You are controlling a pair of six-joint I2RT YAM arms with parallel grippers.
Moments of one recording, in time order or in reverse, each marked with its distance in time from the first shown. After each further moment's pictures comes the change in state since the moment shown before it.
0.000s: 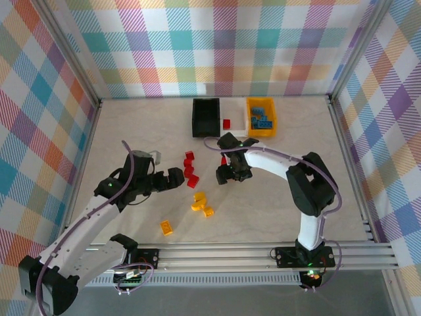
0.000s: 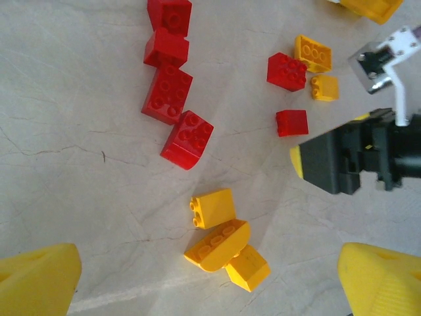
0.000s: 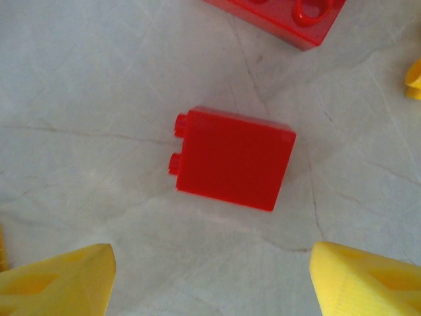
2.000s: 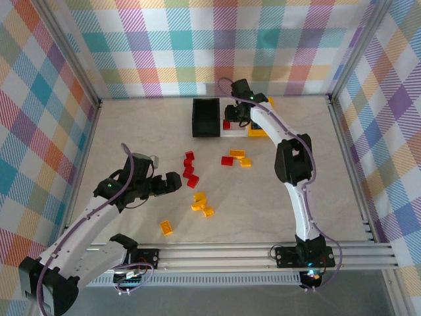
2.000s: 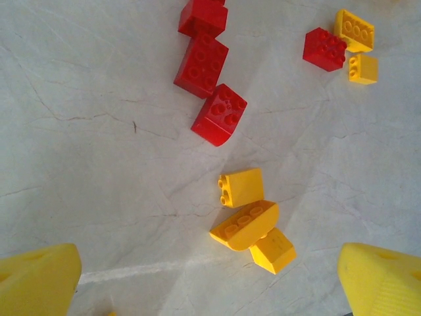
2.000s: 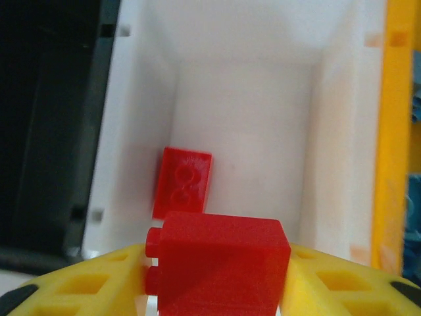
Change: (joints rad) left arm 0.013 -0.002 -0.008 -0.089 -0.015 0.002; right arm -0.274 0.502 0.930 -0.026 0.085 -0.103
